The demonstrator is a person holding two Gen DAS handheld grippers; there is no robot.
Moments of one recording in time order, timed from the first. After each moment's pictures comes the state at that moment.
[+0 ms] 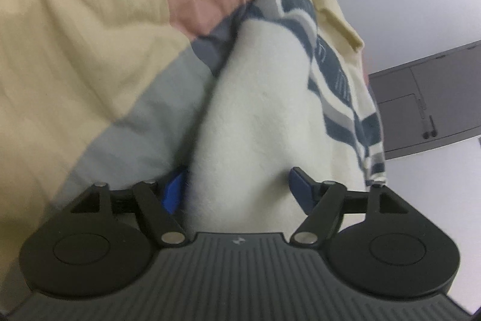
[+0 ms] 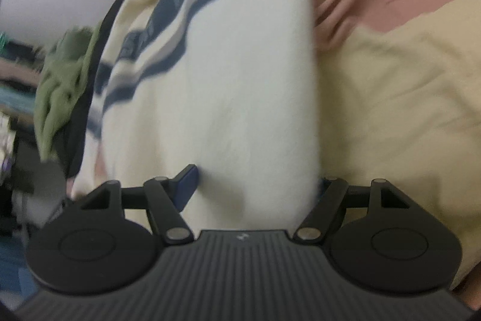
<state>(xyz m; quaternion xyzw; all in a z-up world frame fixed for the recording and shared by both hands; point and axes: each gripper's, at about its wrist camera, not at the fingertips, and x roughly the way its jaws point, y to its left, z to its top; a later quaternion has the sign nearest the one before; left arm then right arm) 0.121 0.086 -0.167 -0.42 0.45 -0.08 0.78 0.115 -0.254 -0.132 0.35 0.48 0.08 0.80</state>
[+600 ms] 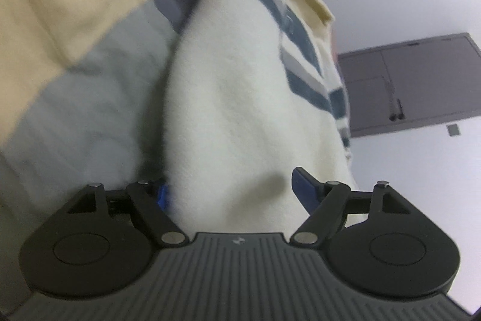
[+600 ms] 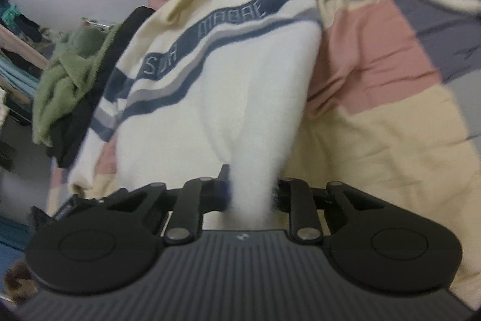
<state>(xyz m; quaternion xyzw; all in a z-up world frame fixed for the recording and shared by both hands) 0.114 0.068 -0.165 -0.46 0.46 -0.16 0.74 0.101 -0.275 -0.055 0.25 0.44 0.06 0.86</state>
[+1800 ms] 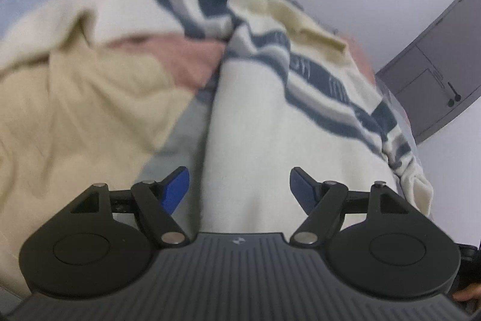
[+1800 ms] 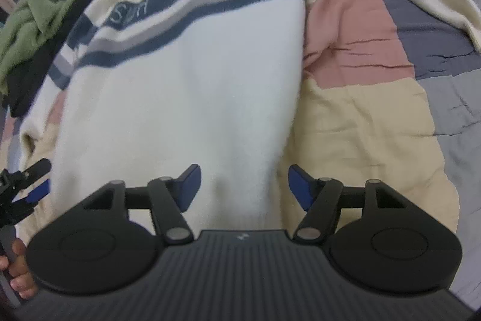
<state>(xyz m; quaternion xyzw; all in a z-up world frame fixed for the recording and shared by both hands) 0.060 0.075 -0.086 -0.26 0.39 -0.03 0.88 0.096 -0.262 -0.066 0.15 0.51 0.02 0.85</state>
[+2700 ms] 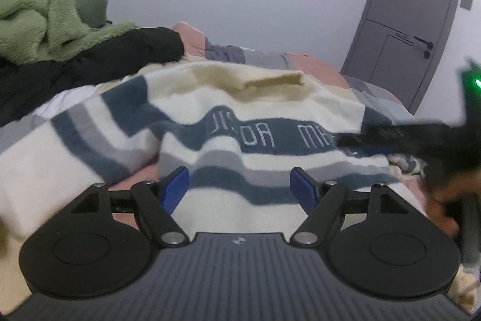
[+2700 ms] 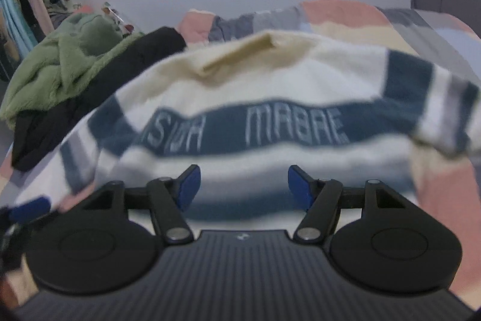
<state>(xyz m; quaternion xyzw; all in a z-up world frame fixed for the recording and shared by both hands) 0.187 0.027 -0.056 -0.07 0.29 -0.12 0.95 0.266 -0.181 -0.038 0.08 0.33 0.07 0.94</state>
